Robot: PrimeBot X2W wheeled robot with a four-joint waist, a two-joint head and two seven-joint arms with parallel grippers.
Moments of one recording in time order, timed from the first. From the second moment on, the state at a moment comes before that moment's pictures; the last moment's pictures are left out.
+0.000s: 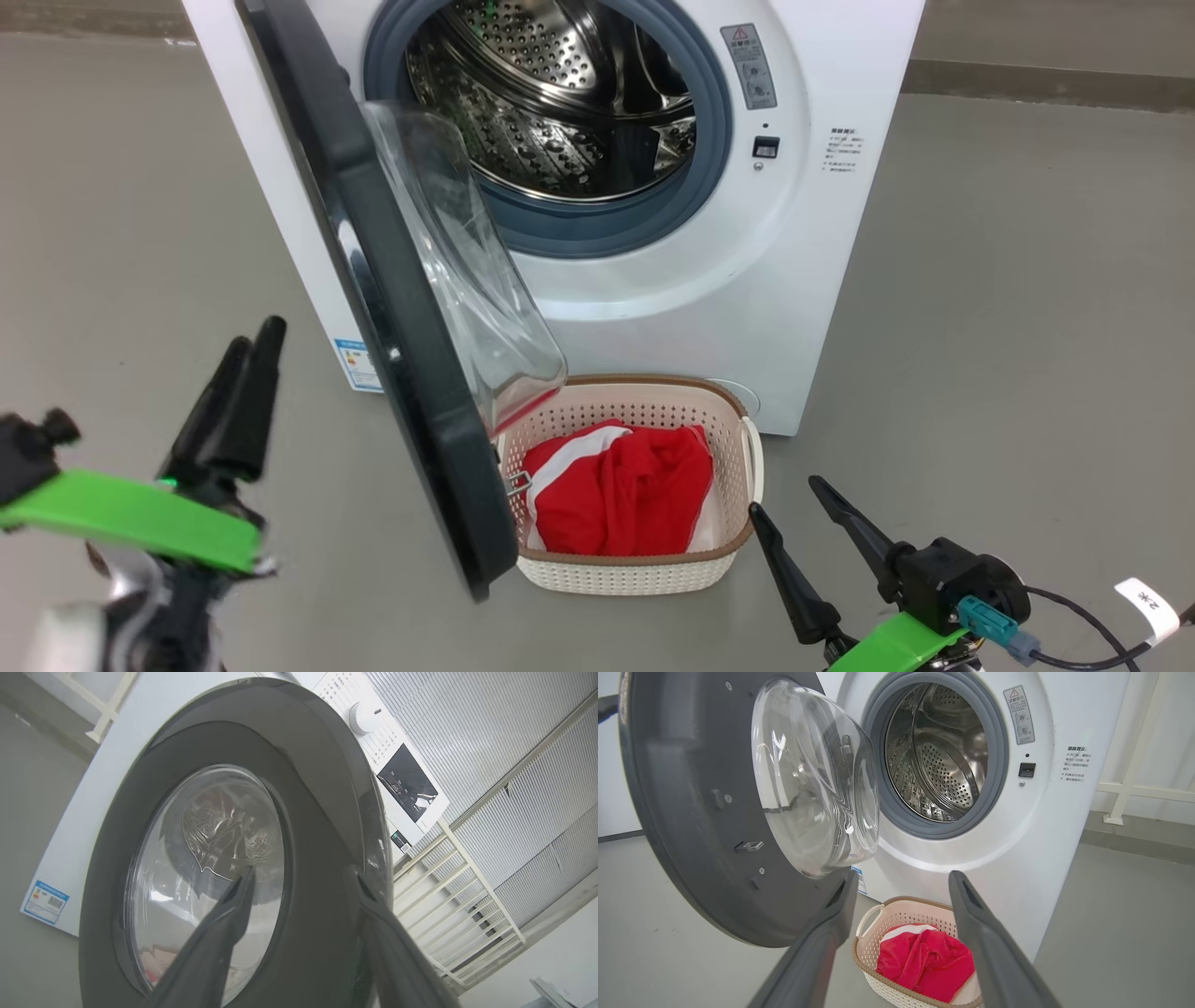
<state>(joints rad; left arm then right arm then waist) -0.30 0.14 0.10 0.10 -1.09 -0.12 0.23 -0.06 -0.06 0.27 0.30 0.27 0.12 -0.25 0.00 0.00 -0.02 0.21</state>
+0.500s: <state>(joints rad) -0.14 0.24 -0.09 0.09 -0.40 -0.05 -0.25 -0.06 -0.06 0.27 0.30 0.27 0.12 -0.25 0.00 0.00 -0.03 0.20</state>
